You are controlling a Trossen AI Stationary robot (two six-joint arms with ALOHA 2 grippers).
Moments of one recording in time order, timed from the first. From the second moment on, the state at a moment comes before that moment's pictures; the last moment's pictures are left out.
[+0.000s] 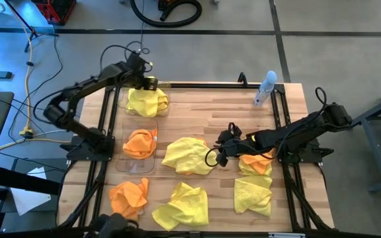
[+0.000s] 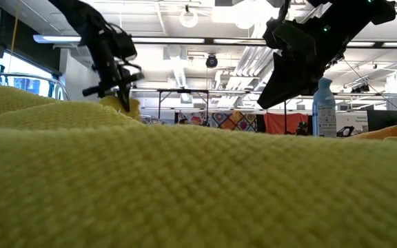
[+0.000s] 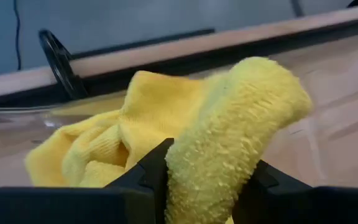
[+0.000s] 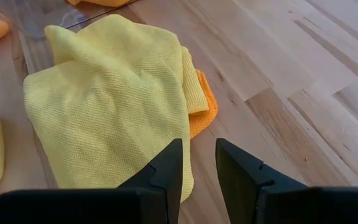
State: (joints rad) left arm 0.92 1.46 1.10 -0.67 -0.01 -0.39; right arm 0.22 1.41 0.77 -0.21 0.43 0.58
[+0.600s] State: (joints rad) left arm 0.86 1.47 1.00 -0.79 -0.06 -0.52; right arm 0.22 1.41 0.77 -0.21 0.43 0.57
